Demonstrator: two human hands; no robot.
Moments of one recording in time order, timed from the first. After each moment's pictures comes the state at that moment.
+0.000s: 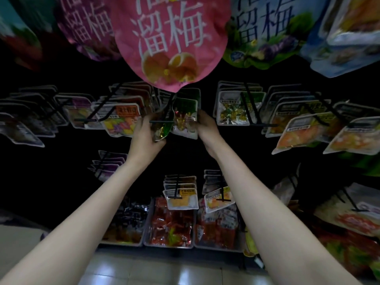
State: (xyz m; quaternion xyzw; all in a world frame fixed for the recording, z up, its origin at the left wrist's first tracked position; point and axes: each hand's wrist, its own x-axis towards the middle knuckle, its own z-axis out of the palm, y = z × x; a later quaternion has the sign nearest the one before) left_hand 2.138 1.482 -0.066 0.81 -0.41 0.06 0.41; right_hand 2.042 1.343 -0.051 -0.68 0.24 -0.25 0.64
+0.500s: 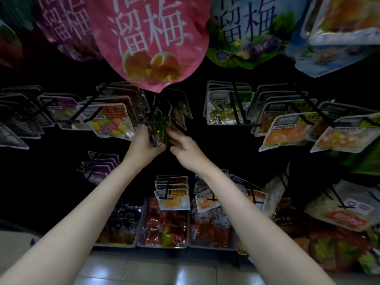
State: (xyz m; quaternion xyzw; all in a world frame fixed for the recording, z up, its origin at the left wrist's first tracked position) left_hand 2.136 1.471 -0.082 0.79 -0.43 -0.03 0.43; right_hand 2.010 1.381 -0.064 -0.78 0.14 -0.16 0.59
